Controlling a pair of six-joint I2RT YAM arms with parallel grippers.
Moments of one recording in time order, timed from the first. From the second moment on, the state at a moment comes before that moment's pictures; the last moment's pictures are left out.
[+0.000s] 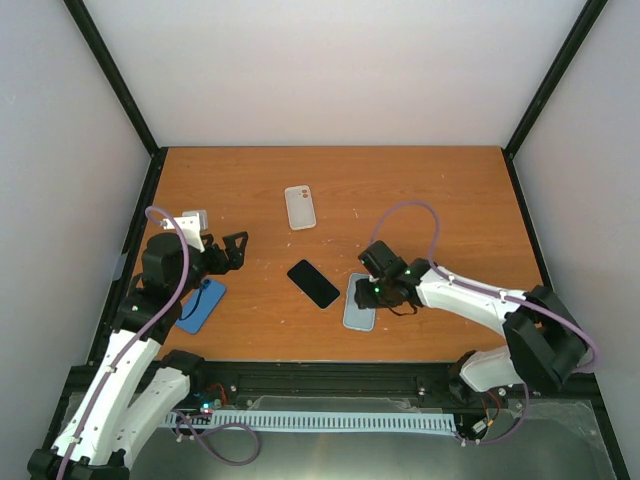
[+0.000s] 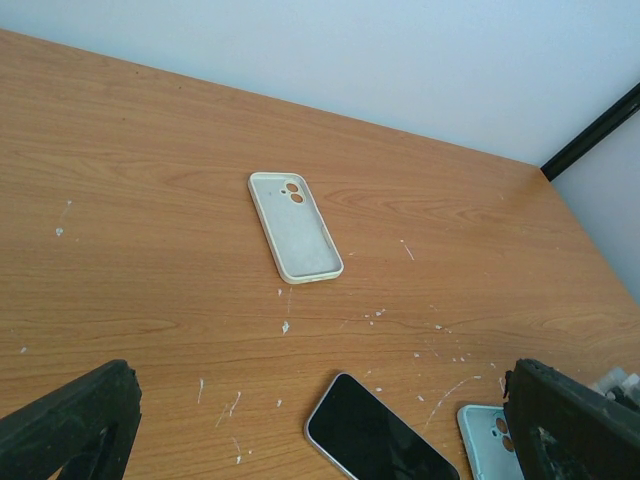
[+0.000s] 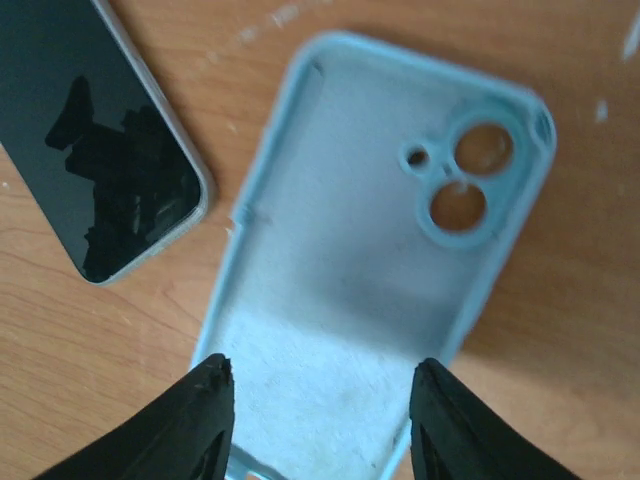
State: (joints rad) left arm -0.26 0.64 0.69 -0.44 0.14 -0.40; right arm 0.75 1.36 0.72 -0.52 -0.08 0.62
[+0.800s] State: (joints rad) left arm -0.26 0.60 0.69 -0.45 0.14 -0.40; right arm 0.89 1.83 1.19 -0.48 0.06 0.31
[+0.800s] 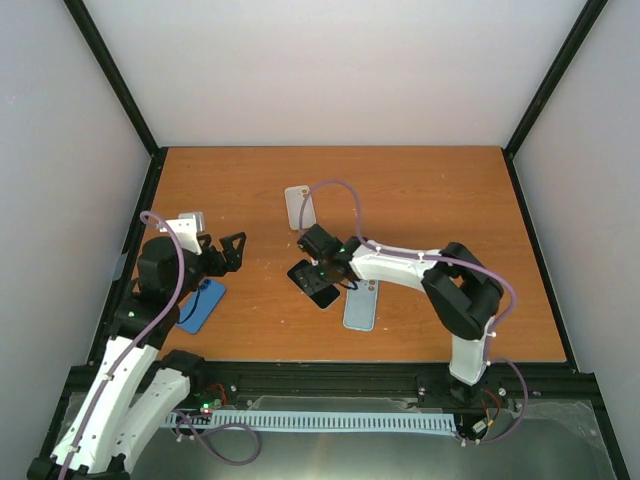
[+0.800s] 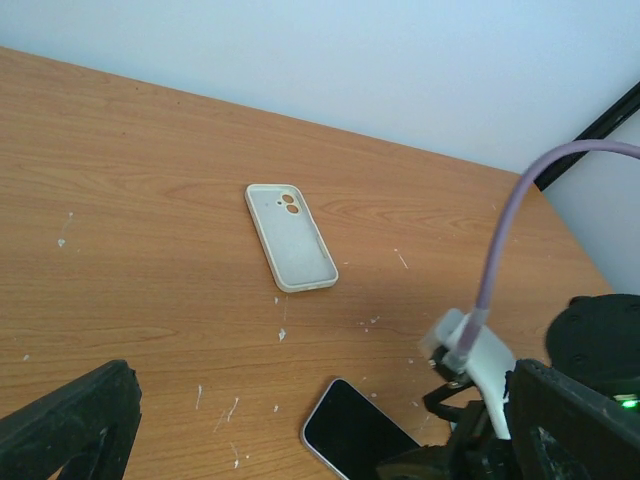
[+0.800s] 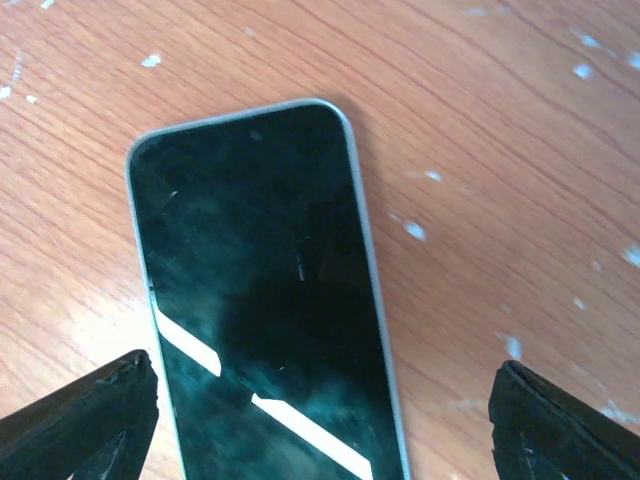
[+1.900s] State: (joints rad) left arm -0.26 0.62 0.69 -0.48 0.09 -0.46; right arm 0.94 1.97 1.24 -0.43 0.10 0.23
